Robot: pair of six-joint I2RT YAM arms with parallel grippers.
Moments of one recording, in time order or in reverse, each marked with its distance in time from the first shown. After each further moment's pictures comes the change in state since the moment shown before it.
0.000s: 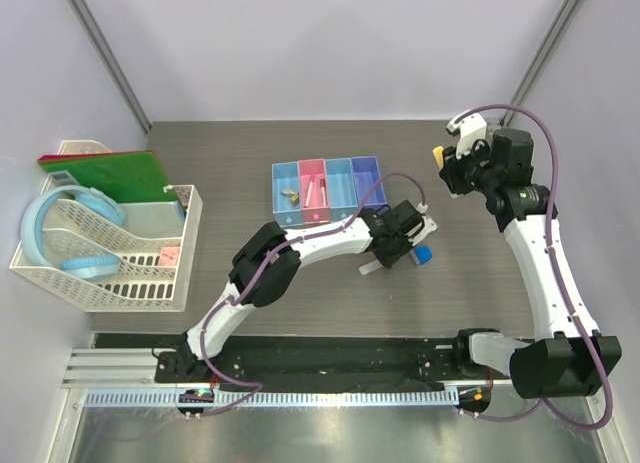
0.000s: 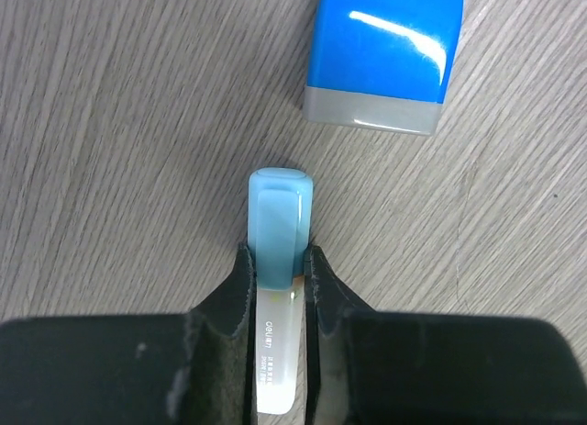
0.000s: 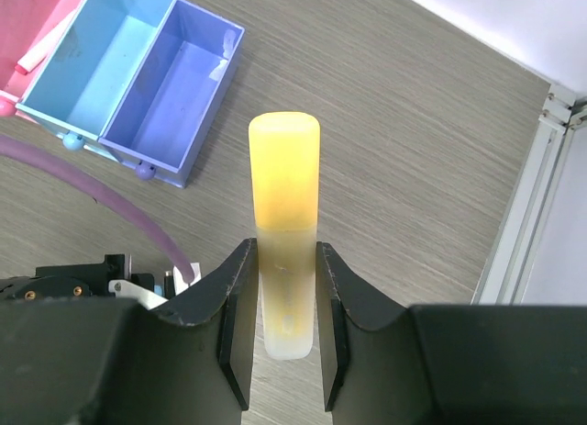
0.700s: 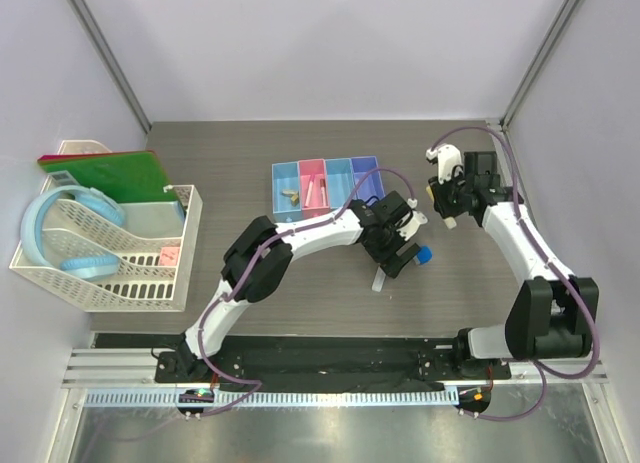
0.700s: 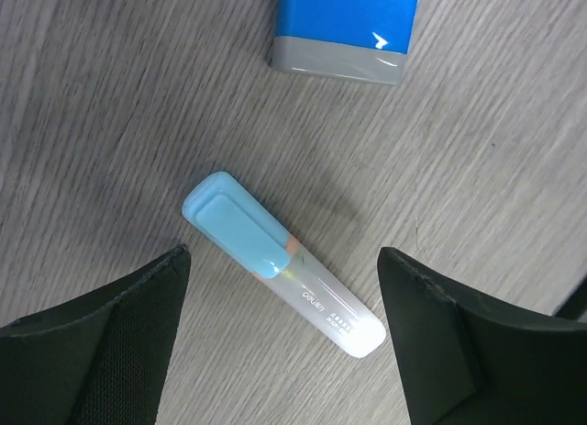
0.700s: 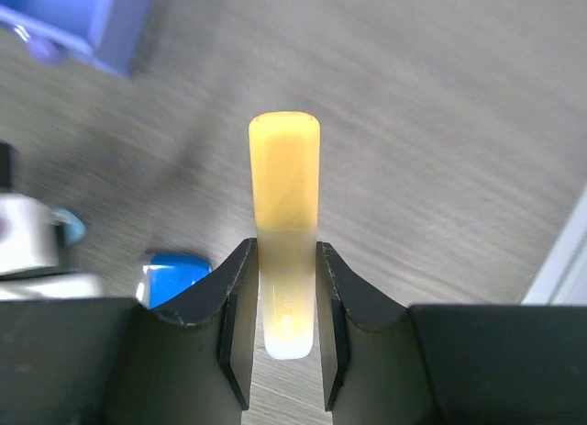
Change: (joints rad) left arm 0.062 -0.046 -0.045 -0.019 0.209 -0.037; right arm 0.002 0.204 -0.197 0.062 0.106 -0.063
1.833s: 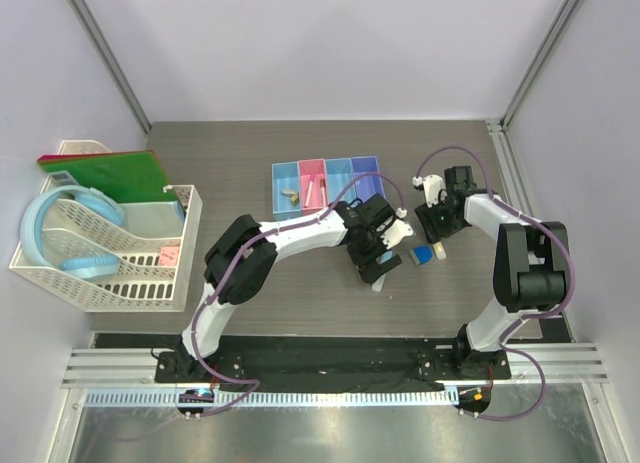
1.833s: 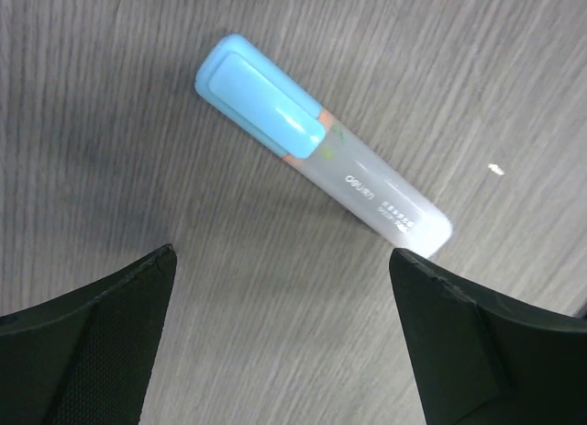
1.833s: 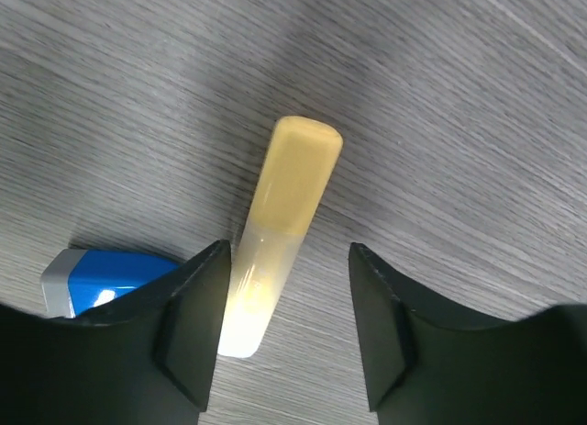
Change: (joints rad) left arm 0.025 -0.135 -0.193 -0.013 -0.025 0.231; right arm 0.001 0.279 -0.038 0.008 0.057 -0.039
